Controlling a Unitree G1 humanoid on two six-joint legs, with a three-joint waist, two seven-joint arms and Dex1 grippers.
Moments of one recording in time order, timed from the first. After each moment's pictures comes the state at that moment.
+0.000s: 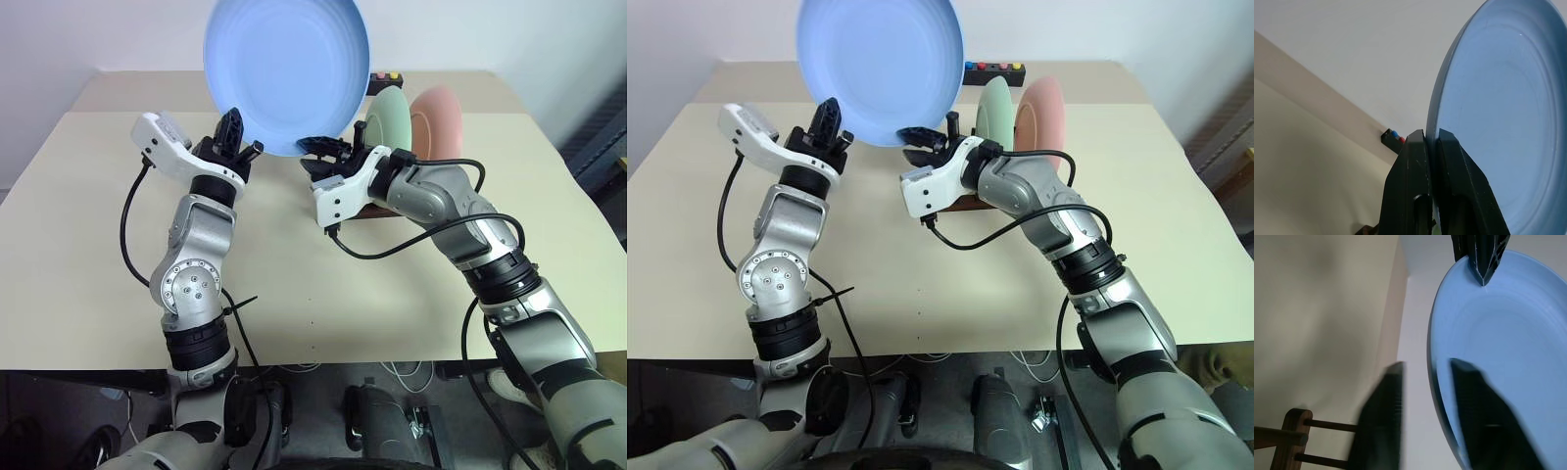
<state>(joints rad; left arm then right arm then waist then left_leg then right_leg) -0.59 -0.07 0.30 -0.33 -0.77 0.53 0.18 -0.90 -0.49 0.38 0.12 -0.65 -0.32 0.53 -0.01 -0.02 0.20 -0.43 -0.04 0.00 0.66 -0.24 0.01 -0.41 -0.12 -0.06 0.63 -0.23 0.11</state>
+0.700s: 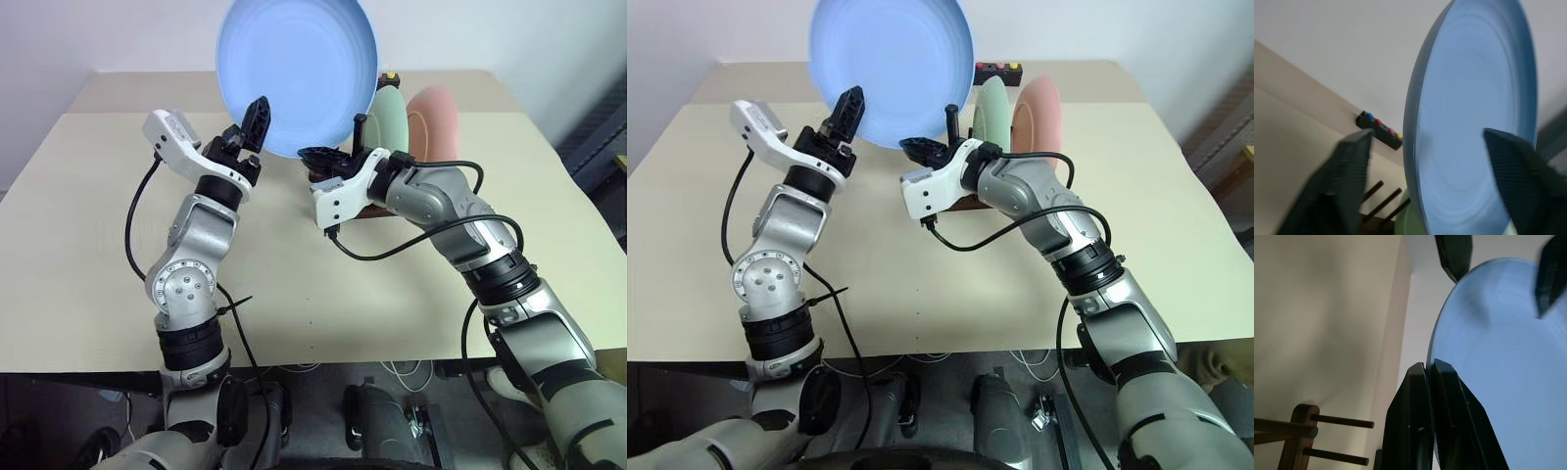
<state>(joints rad) -0.56 0.02 0.29 -0.36 -0.92 0.62 0.13 -0.90 -0.49 0.38 0.12 -0.65 -0.31 0.53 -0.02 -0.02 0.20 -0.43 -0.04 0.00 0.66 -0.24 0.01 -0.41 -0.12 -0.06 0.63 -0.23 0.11</state>
